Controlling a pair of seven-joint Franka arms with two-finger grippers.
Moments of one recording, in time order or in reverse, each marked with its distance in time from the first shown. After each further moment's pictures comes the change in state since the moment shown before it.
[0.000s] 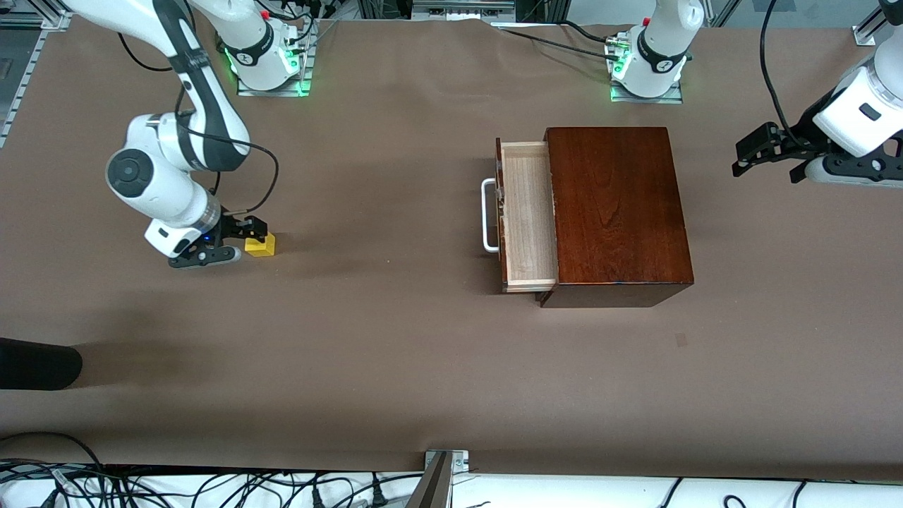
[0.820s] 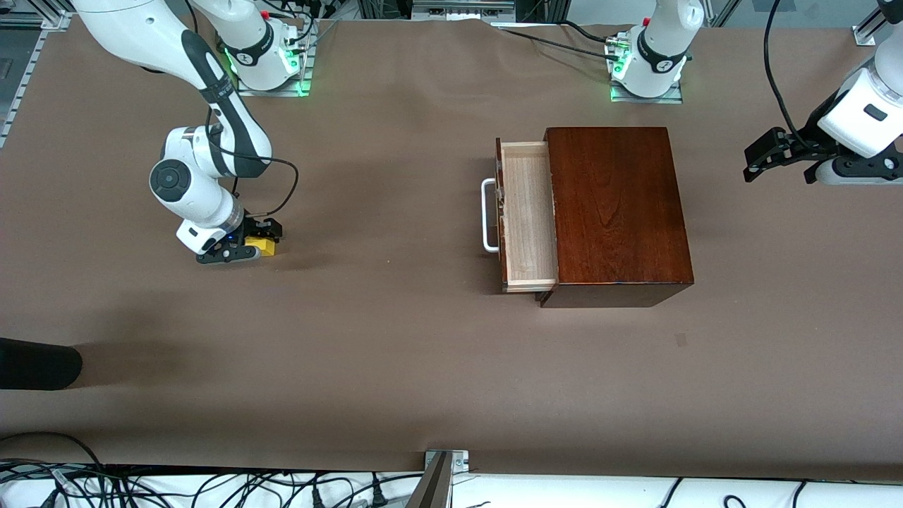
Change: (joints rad) left arm -0.010 -0.005 0.001 0.001 0.045 0.013 -0.026; right arm 0.000 0.097 0.003 -0.102 0.007 0.188 0.024
